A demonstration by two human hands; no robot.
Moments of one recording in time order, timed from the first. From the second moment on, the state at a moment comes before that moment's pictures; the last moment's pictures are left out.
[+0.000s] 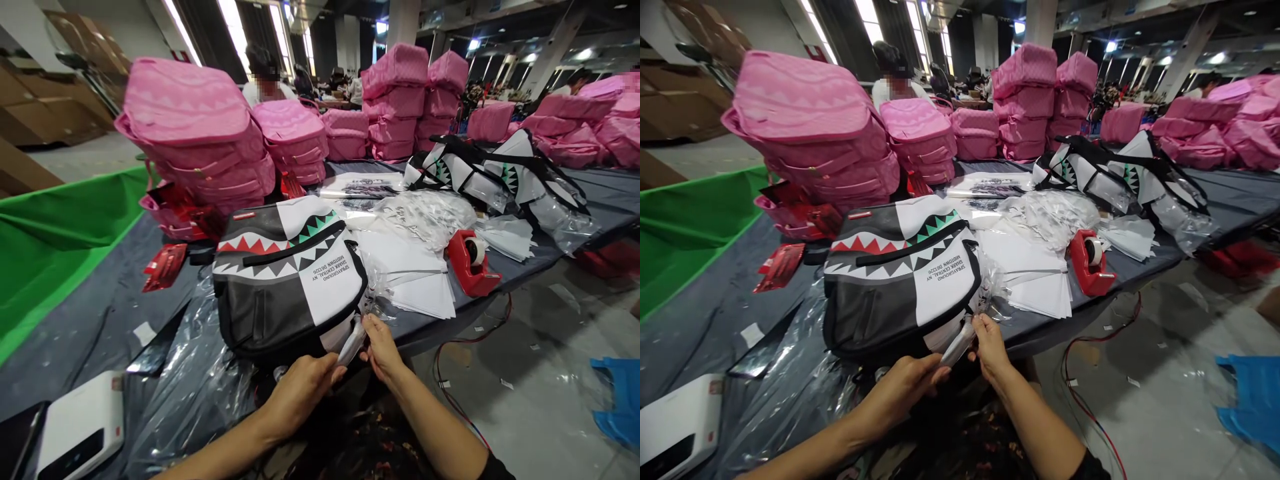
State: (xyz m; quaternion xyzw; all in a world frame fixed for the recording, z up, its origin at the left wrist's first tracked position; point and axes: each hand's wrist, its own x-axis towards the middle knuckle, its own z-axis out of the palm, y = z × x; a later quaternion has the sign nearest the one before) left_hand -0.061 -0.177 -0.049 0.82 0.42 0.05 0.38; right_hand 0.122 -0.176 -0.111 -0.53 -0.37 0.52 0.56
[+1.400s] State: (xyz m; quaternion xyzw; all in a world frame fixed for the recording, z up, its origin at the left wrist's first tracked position) left_hand -0.057 -0.152 -0.065 0.81 0.31 0.08 0.50; right_hand 0.201 -0.186 -0.052 -0.35 -0.89 0.04 0.29
